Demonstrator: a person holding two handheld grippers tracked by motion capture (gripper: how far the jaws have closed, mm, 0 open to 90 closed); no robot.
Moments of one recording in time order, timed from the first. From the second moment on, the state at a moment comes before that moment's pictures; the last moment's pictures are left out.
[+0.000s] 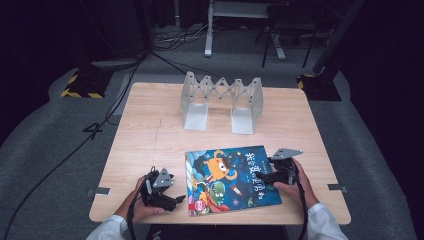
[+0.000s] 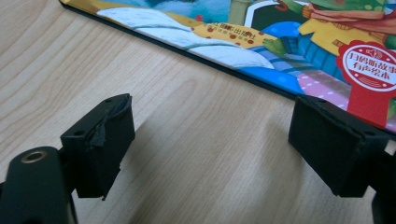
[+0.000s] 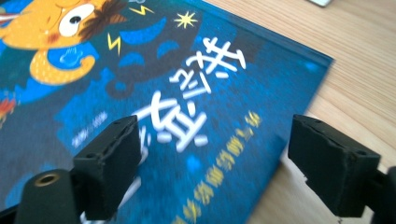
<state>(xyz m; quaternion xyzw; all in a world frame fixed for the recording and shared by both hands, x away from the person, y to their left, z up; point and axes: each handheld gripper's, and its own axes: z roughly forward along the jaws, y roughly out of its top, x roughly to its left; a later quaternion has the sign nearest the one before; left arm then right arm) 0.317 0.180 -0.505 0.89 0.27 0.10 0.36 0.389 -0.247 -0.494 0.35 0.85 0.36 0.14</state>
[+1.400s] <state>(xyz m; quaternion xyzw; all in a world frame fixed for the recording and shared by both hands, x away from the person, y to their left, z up) 0.293 0.122 -0.505 0.91 0.21 0.07 0.36 0.319 -0.303 -0.500 0.33 0.86 0.36 0.14</state>
